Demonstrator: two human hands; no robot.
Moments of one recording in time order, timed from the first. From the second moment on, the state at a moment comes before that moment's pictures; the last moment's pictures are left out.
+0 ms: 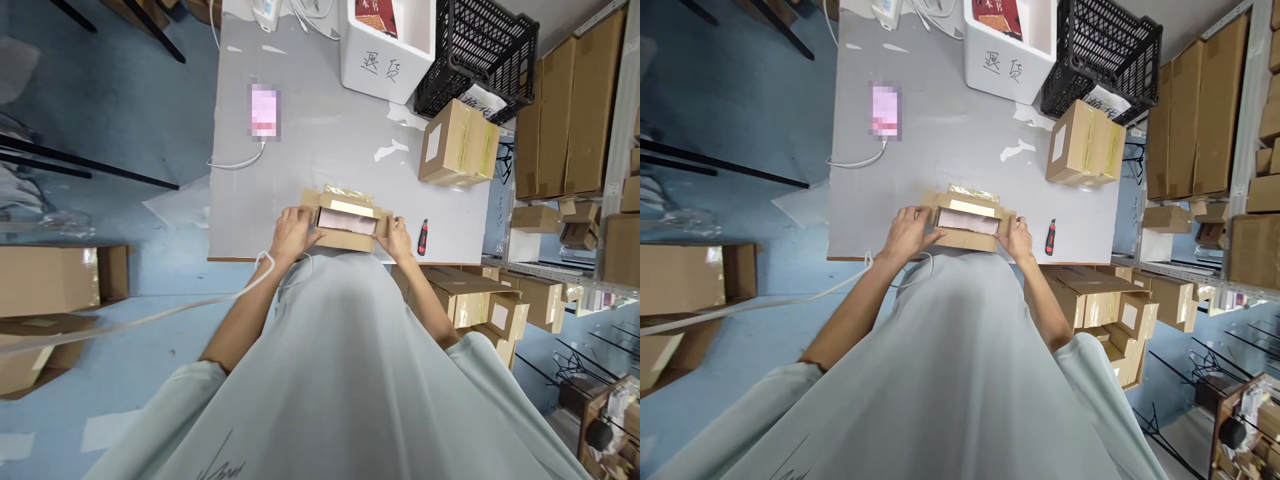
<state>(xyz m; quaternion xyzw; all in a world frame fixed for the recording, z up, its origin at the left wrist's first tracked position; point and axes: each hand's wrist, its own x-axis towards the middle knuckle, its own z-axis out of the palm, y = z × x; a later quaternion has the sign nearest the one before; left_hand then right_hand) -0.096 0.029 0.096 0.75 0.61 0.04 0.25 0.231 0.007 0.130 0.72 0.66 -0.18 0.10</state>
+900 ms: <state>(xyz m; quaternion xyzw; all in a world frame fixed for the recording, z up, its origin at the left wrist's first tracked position) -0.003 0.085 0.106 0.62 0.62 0.24 0.41 0.185 0.080 0.137 0.61 0.74 -0.26 0.09</state>
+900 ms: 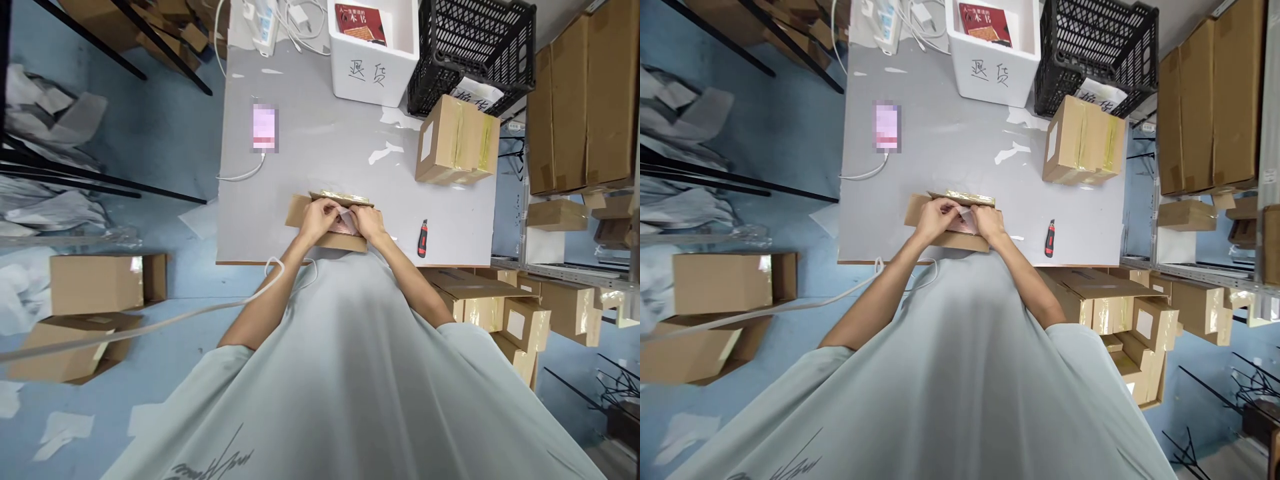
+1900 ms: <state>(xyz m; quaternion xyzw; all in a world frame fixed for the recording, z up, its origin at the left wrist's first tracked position) 0.007 0.069 0.087 0.82 0.47 -0.14 0.28 0.197 0.081 0.114 0.52 0.81 -0.26 0.09</state>
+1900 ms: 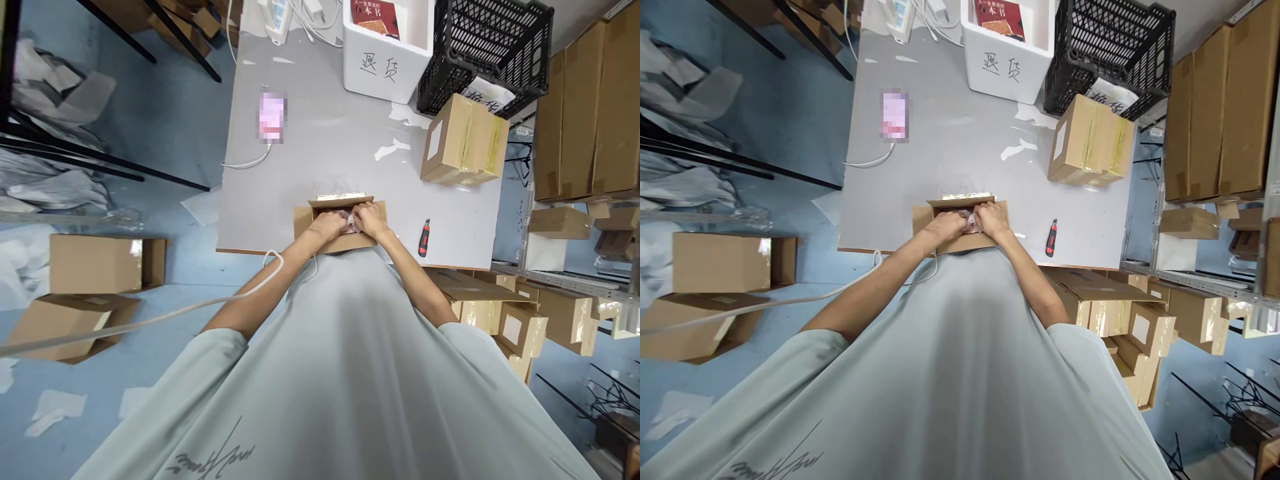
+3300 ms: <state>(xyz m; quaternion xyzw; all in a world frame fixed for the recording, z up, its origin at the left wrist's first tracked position) -0.041 0.049 0.218 0.59 0.54 0.34 0.49 0.232 0.089 0.136 0.48 0.59 -0.63 -0.14</state>
